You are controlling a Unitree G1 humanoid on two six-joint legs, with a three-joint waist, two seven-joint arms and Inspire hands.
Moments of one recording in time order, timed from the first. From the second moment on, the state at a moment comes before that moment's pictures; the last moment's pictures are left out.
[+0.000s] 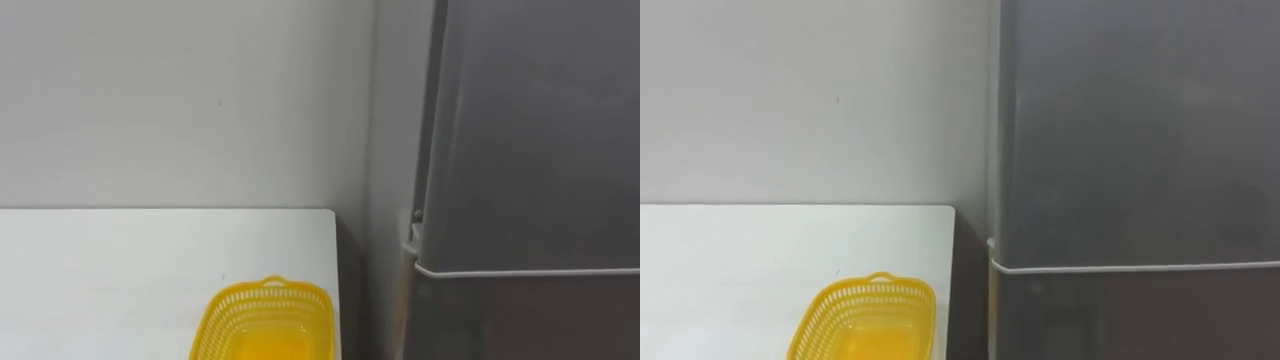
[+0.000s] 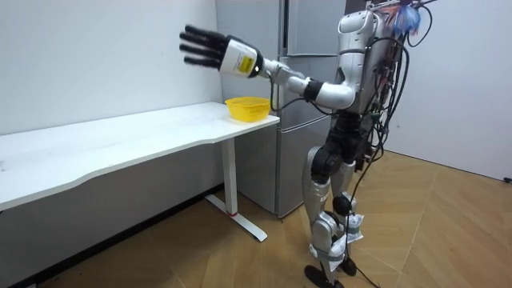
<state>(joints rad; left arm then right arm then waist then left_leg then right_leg) 0.17 0.23 0.45 -0.39 -0.29 -0.15 0.76 0.19 -0.22 -0.03 1.20 -0.33 0.09 0.05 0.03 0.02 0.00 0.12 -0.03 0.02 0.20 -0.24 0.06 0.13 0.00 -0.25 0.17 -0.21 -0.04</state>
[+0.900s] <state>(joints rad) -0.01 0.26 0.09 -0.50 -0.43 -0.01 0.05 0.12 -0.24 -0.02 1.26 -0.35 0.08 0.08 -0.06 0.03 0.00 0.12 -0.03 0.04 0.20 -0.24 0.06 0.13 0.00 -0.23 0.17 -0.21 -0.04</state>
